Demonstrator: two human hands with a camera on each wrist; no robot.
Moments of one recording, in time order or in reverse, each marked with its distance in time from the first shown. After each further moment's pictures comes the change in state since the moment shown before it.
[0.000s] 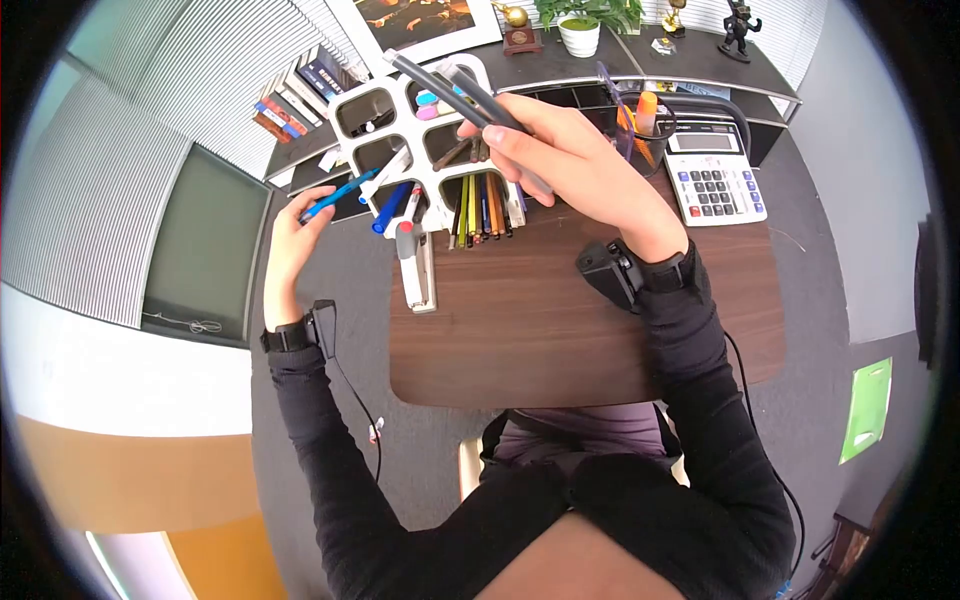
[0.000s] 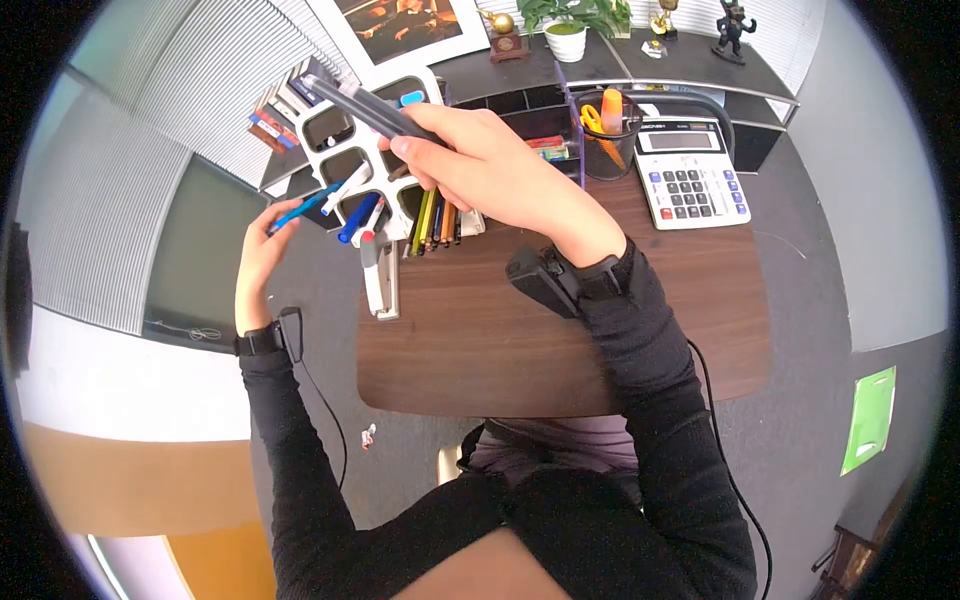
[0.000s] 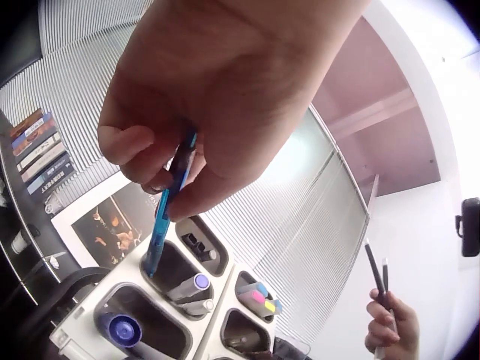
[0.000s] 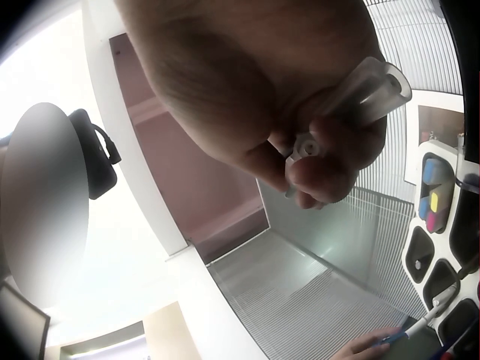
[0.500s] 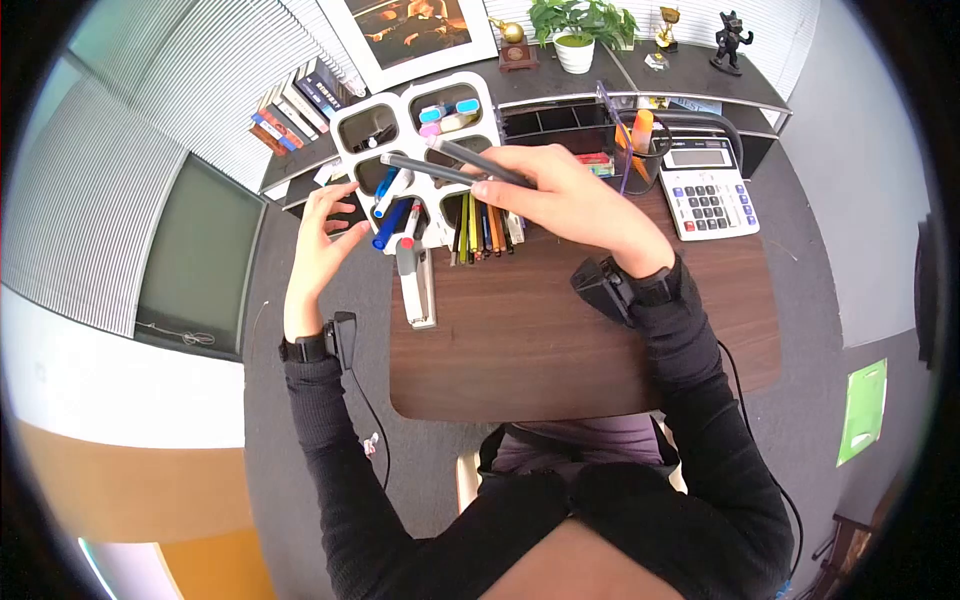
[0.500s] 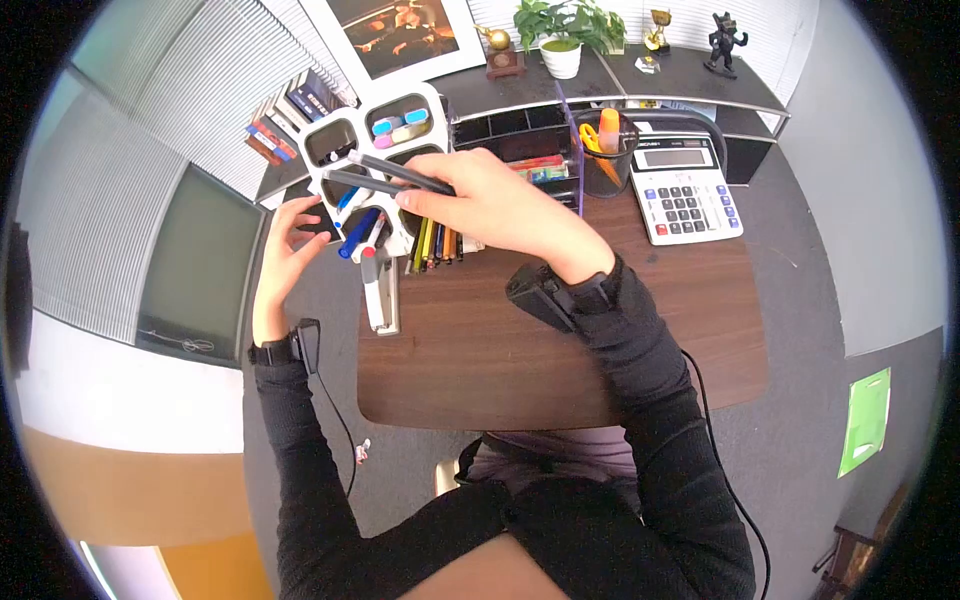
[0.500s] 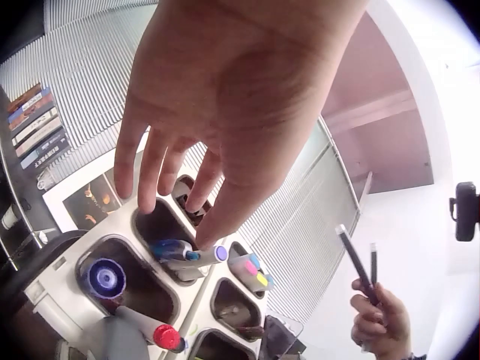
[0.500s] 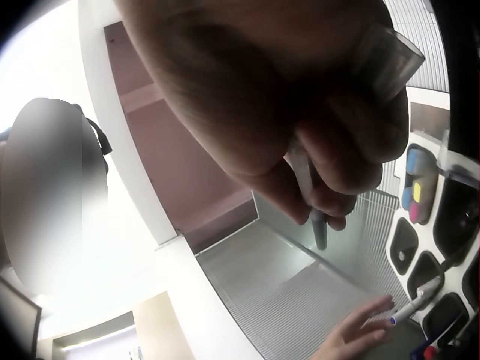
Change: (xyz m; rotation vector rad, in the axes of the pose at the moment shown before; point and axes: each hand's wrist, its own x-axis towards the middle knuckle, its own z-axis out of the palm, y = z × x) left_hand -0.004 0.025 0.035 -0.084 0.035 0.354; right_hand 0.004 0.014 0.005 -0.257 -0.062 0.062
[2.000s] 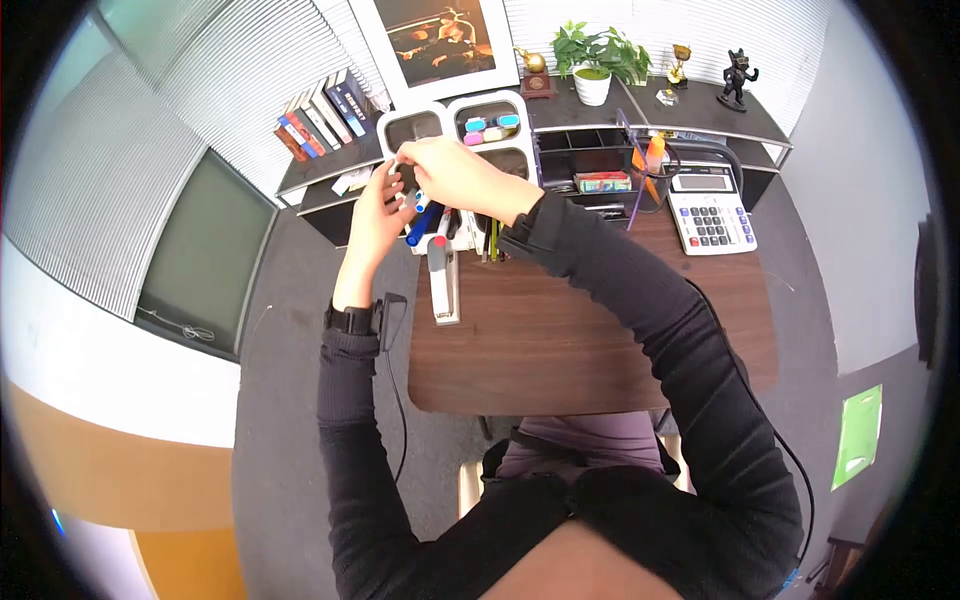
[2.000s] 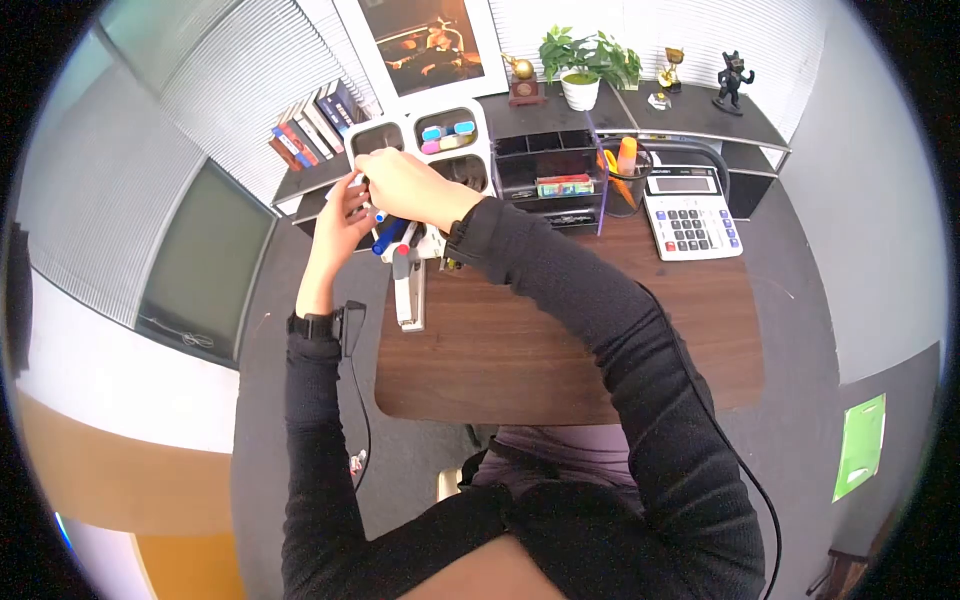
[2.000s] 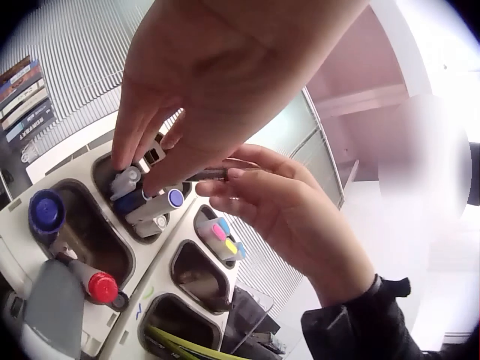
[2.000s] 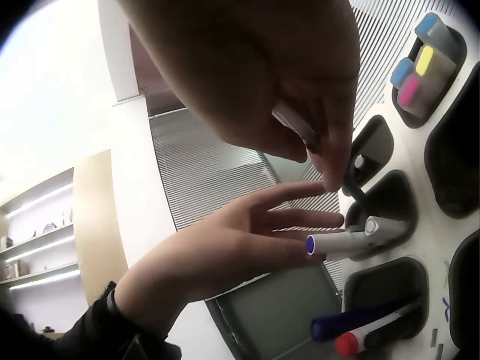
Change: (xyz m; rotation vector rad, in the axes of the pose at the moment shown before) left_hand 0.017 -0.024 0.022 -0.056 0.091 -0.167; right_hand 0.127 0.038 0.097 -0.356 0.150 -0.400
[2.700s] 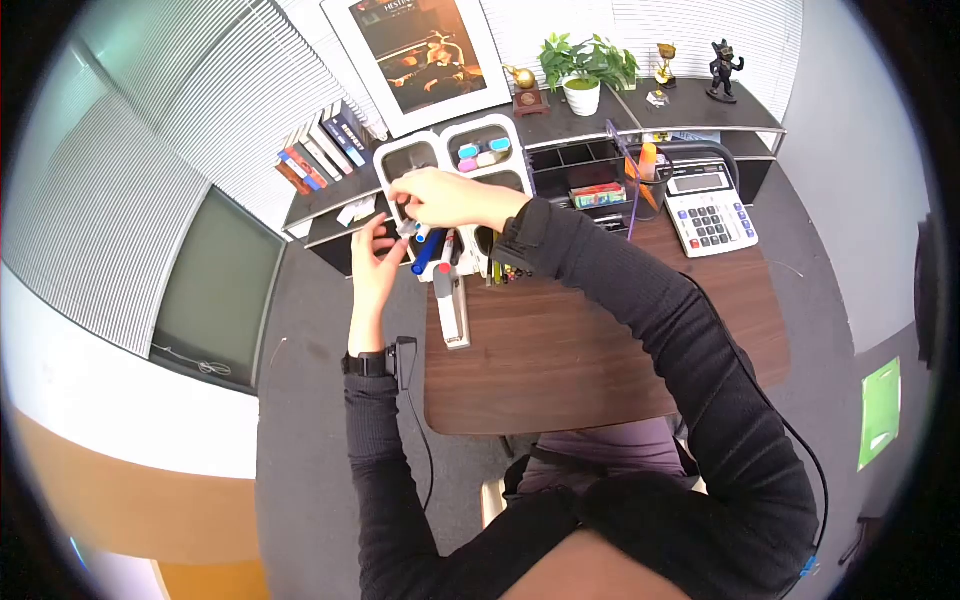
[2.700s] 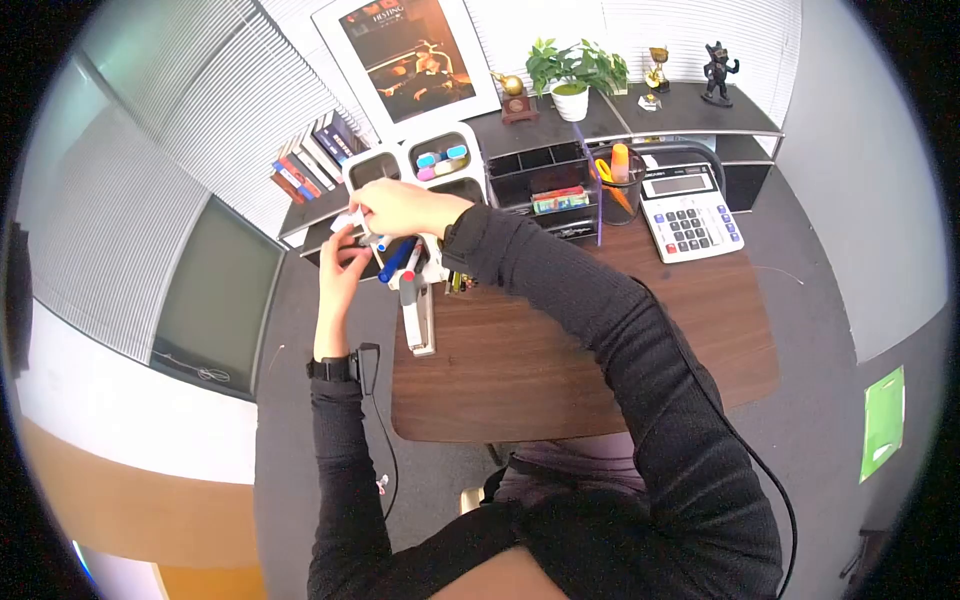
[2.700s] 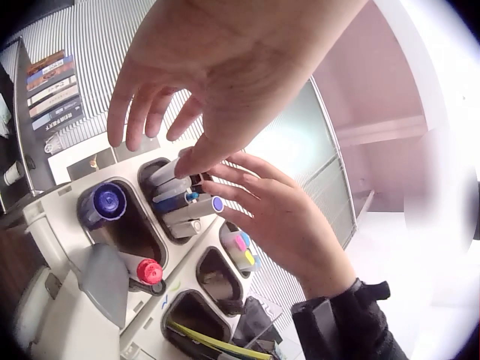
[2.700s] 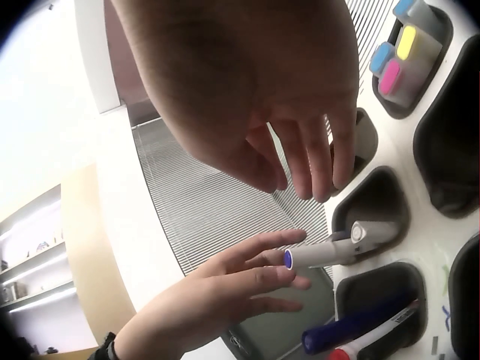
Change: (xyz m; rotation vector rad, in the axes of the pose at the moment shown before) left_hand -0.013 -0.051 -0.001 -0.010 0.166 0.071; right_hand 0.013 0.013 0.000 0.141 -0.203 0.062
